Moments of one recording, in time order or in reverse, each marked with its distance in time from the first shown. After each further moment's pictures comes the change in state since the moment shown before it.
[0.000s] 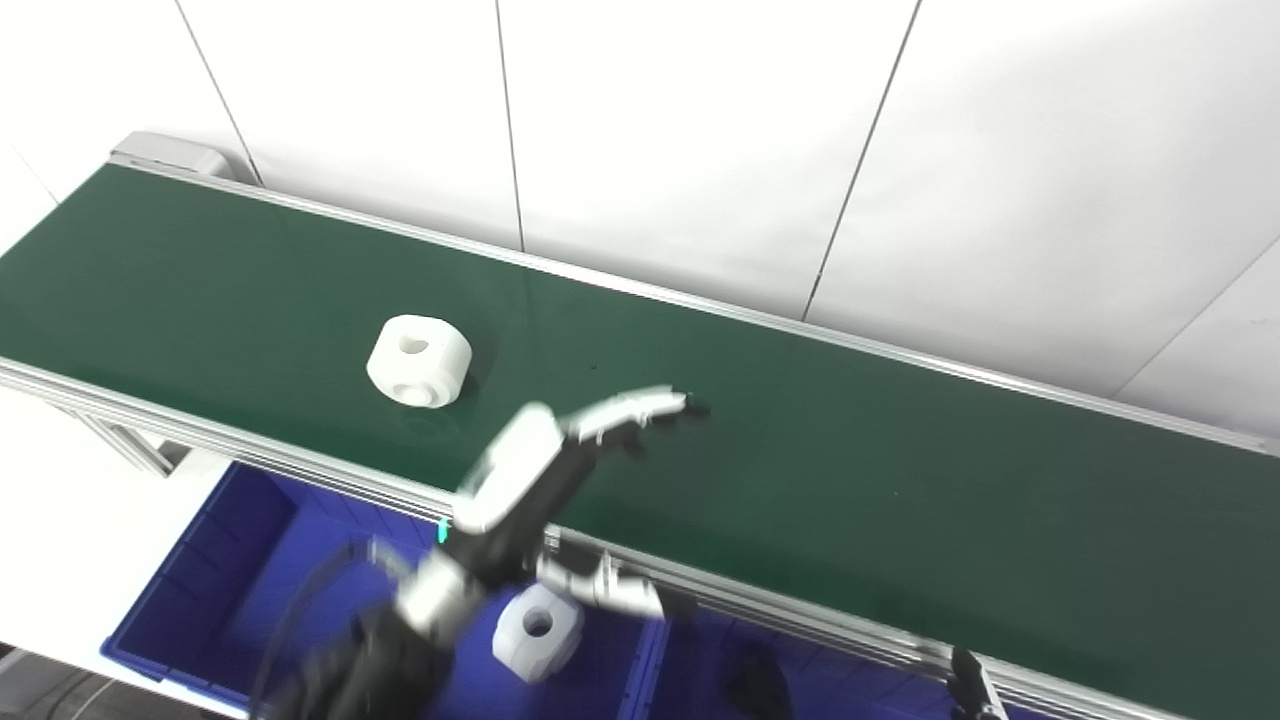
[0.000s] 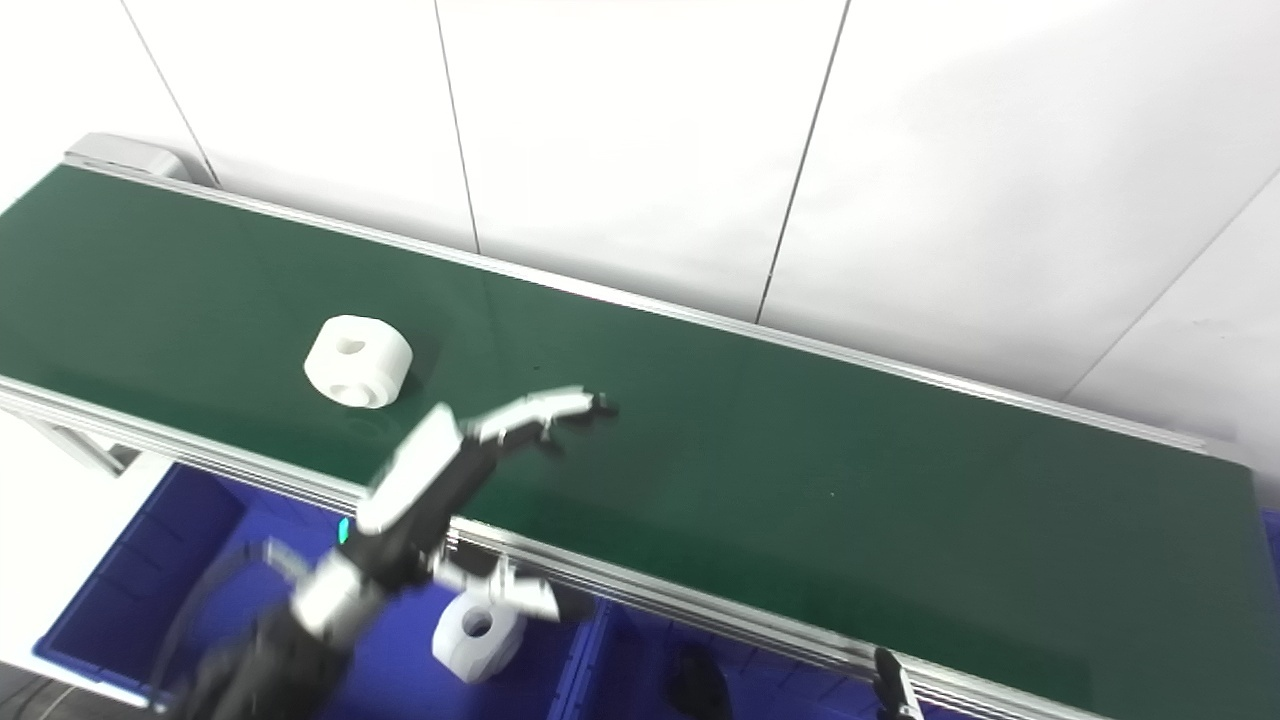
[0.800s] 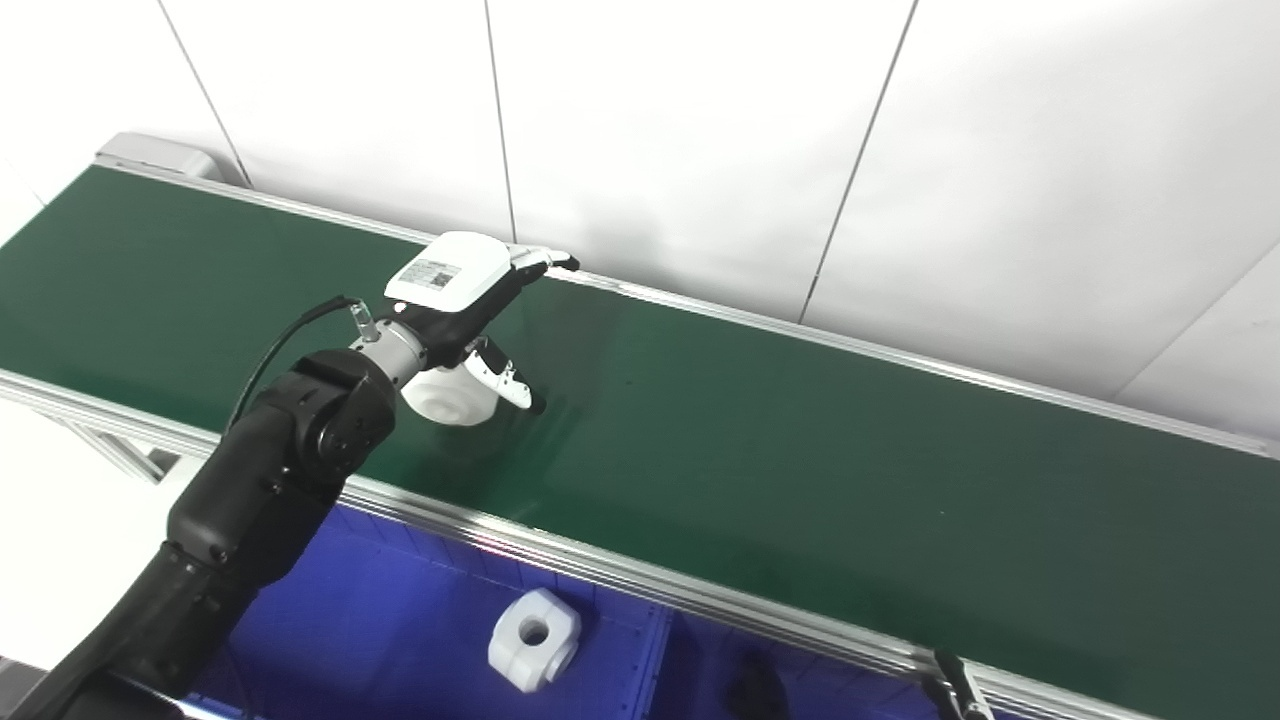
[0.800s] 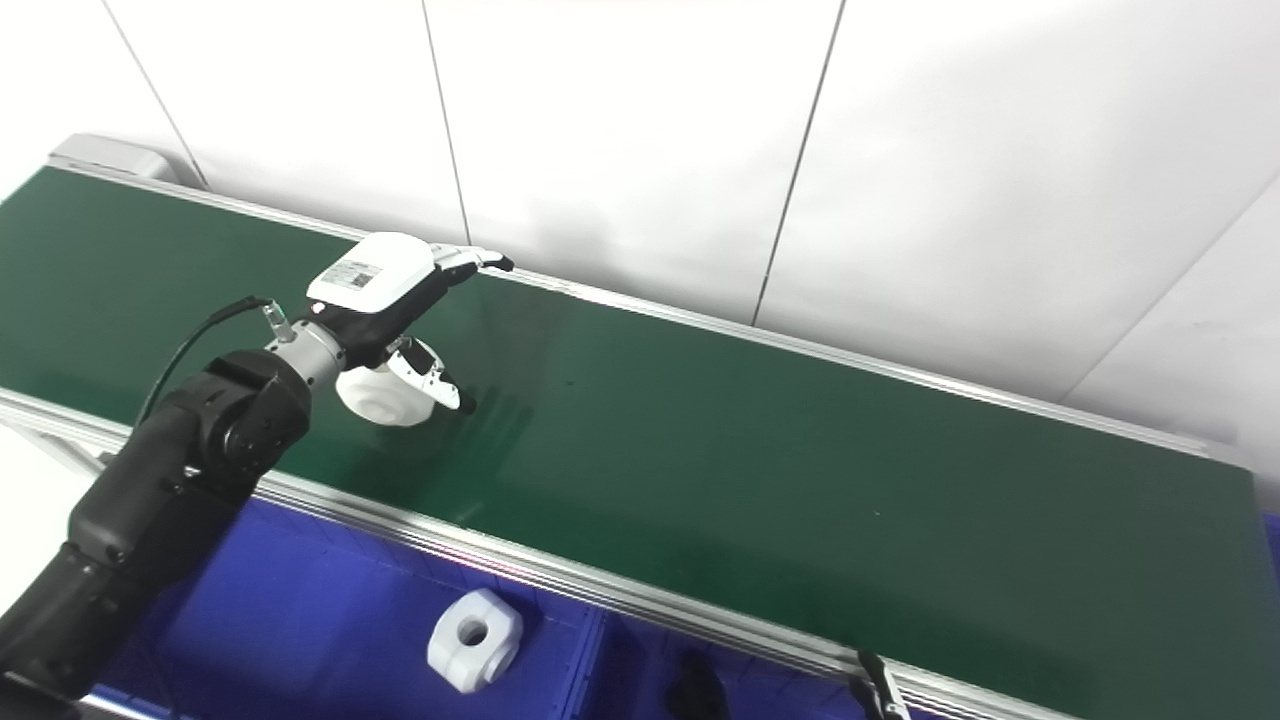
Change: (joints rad) left arm -0.339 0.224 0.046 0.450 0.249 0.108 -0.048; right arm -0.023 0.006 0.006 0.022 -0.005 -0.004 0.002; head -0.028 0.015
